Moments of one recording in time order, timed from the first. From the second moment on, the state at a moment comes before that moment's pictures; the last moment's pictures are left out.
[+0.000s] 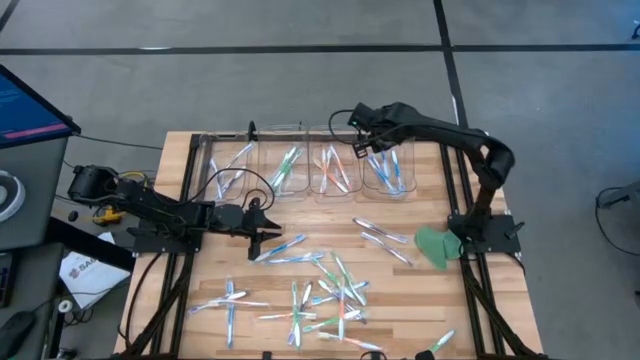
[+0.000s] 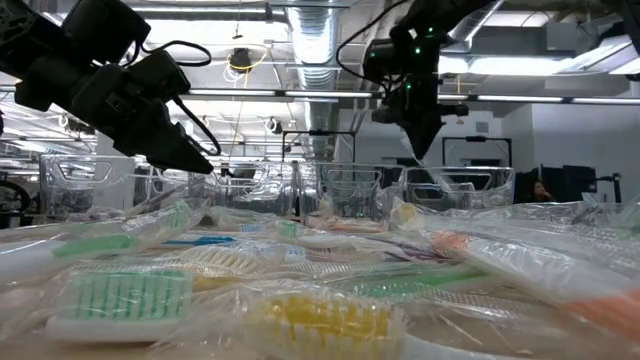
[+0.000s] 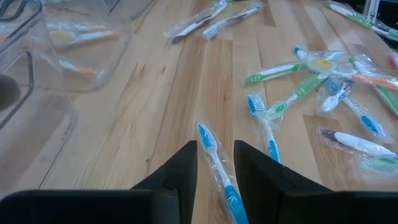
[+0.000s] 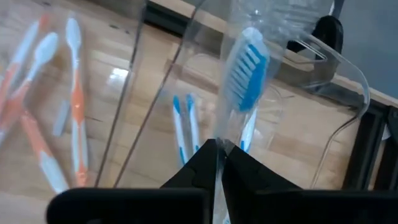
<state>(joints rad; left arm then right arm) -0.11 1.14 0.21 0.45 -0.15 -0.19 -0.54 1.82 1.59 -1.15 0.38 0.62</state>
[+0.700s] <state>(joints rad) -0.11 1.14 0.19 0.44 -0.15 -0.19 -0.37 1.81 1.88 -1.54 0.14 0.63</state>
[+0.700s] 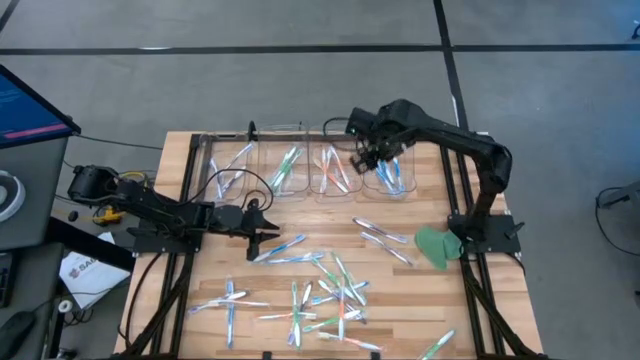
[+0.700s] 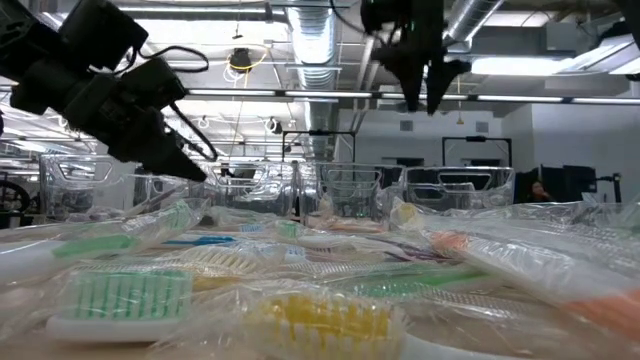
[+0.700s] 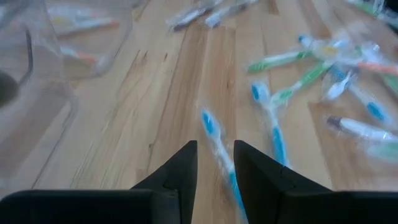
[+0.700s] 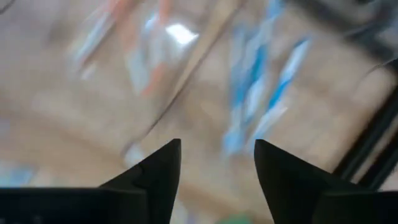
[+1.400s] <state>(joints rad) -0.11 1.14 0.17 0.50 -0.15 -0.24 0.26 1.81 1.59 -1.50 0.09 0.70</state>
